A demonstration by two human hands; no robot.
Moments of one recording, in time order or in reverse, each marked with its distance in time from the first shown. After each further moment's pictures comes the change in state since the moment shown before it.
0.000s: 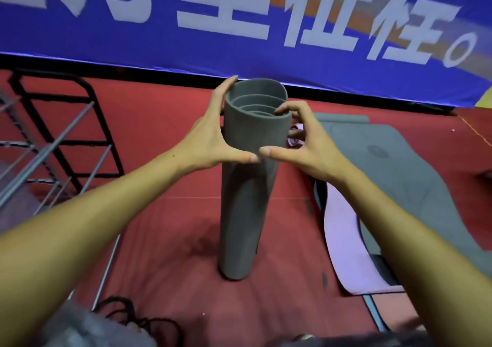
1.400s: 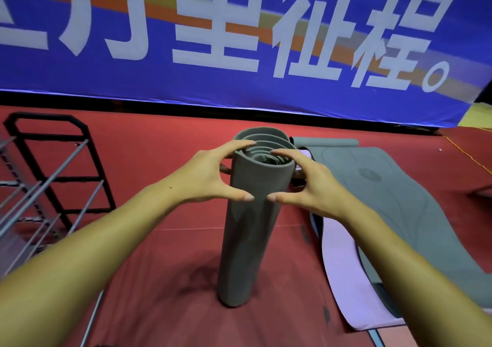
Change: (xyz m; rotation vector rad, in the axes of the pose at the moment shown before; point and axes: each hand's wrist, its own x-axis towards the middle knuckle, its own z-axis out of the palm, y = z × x) left_hand 0.017 0.000 -0.005 0.241 -0.219 0.040; right_hand -0.011 0.004 -0.030 -0.250 -0.076 -0.016
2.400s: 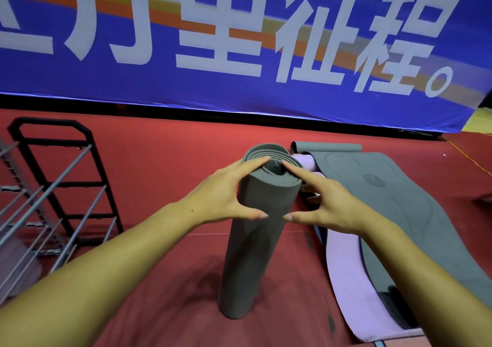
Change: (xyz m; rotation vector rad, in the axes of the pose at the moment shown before) left_hand 0.004 -0.010 0.029 0.069 0.007 0.080; right_hand -0.012 0.014 -0.014 -0.025 -0.182 0.088
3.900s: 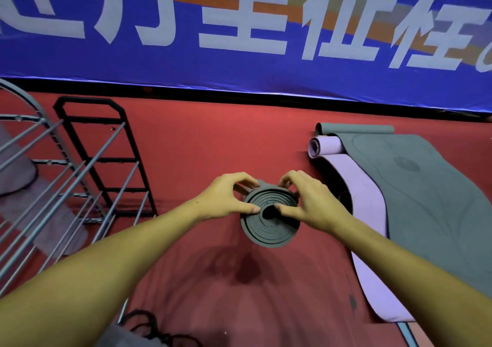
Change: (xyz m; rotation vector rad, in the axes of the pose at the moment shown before) left_hand -0.060 -0.064 0.031 -0.239 -0.046 -0.345; right_hand 0.024 0.017 0.101 -0.226 0.039 0.037
